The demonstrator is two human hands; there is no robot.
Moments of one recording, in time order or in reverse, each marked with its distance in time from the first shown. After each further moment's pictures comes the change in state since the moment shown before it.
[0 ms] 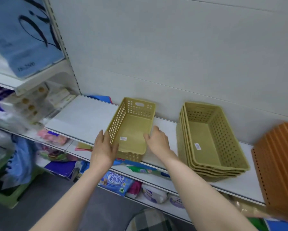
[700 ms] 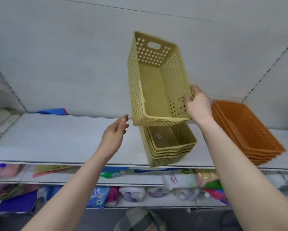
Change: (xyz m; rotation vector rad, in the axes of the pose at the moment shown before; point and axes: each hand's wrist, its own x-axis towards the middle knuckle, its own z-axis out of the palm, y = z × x) left_hand -0.011 0.152 0.004 -0.837 -0.350 0.251; right_hand -0.068 0.082 -0.221 0.051 0.706 0.053
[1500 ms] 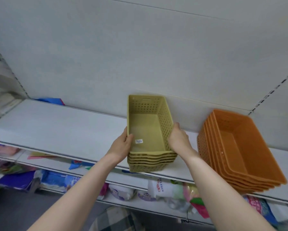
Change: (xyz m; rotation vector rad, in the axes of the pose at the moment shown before) left_hand 0.004 -0.003 0.126 0.200 -0.031 -0.207; right_hand -0.003 0.118 0.039 -0.166 -0.545 0.121
